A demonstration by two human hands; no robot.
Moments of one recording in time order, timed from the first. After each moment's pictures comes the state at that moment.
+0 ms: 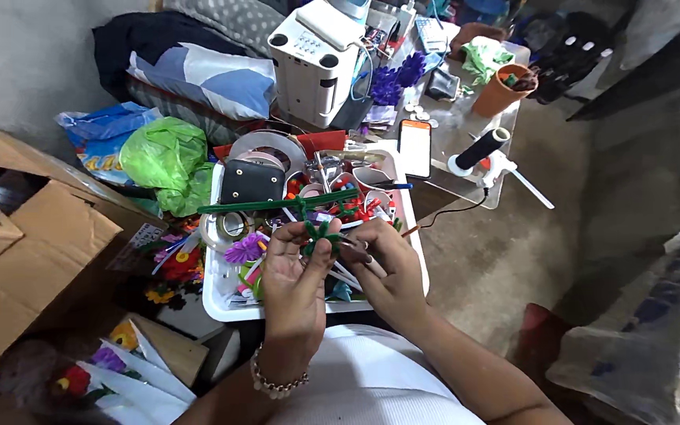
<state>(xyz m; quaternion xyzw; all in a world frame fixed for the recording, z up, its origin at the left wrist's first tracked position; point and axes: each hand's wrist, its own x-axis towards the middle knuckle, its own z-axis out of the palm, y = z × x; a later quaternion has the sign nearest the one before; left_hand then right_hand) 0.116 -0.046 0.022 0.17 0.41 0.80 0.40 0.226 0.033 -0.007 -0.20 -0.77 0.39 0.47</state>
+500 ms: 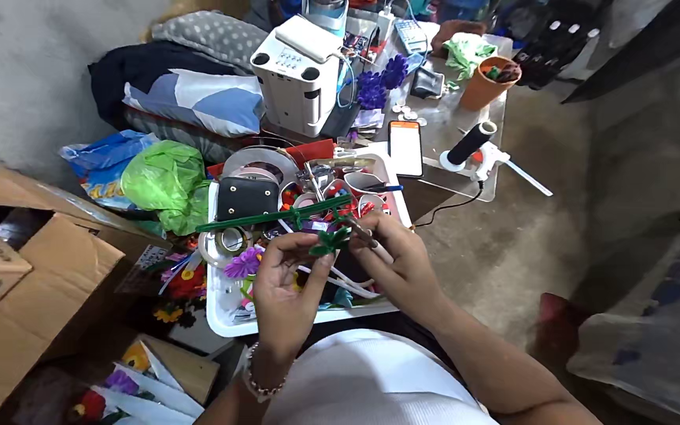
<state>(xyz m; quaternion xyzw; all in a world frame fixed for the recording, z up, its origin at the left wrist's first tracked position) 0.095 -0.044 0.011 0.45 0.50 0.70 0.24 0.239 0.051 0.009 -0.21 -0.77 0.41 0.43</state>
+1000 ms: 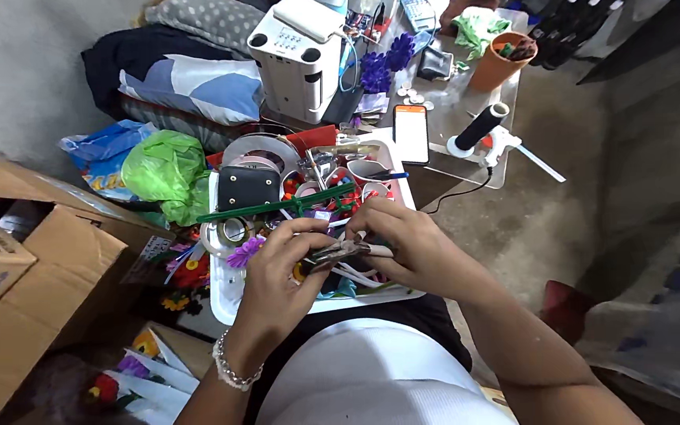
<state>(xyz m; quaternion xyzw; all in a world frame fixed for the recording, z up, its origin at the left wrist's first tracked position) 0.059 -0.050 0.019 0.65 0.58 0.47 0.16 0.253 0.077 0.028 -0.11 -0.91 0.27 0.29</state>
